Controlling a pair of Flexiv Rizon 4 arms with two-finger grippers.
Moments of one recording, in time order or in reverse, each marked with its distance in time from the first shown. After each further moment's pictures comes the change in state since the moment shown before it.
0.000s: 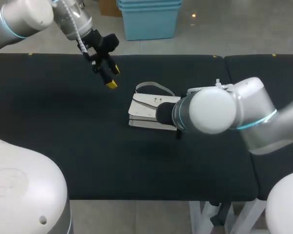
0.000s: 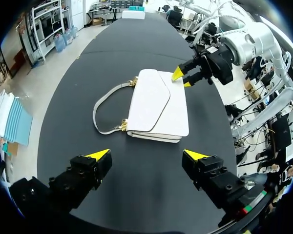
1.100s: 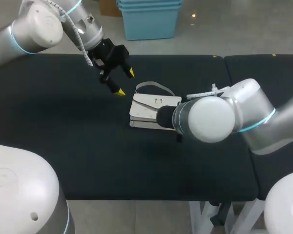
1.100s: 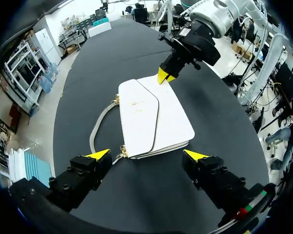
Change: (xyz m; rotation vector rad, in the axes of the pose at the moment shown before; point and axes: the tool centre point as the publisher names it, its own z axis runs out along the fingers) left arm 0.007 -0.035 0.033 0.015 -0.100 0.429; right arm 0.007 -0.004 0.005 0.006 -0.027 0.013
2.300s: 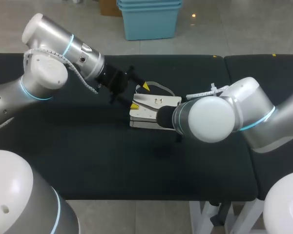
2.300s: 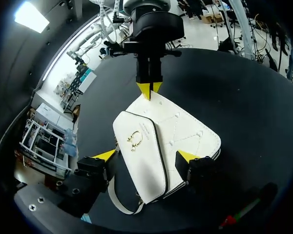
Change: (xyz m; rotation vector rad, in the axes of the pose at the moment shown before) left arm 0.002 -0.031 0.065 0.237 -0.238 0.499; right arm 0.000 0.000 0.000 -0.001 0.001 -0.001
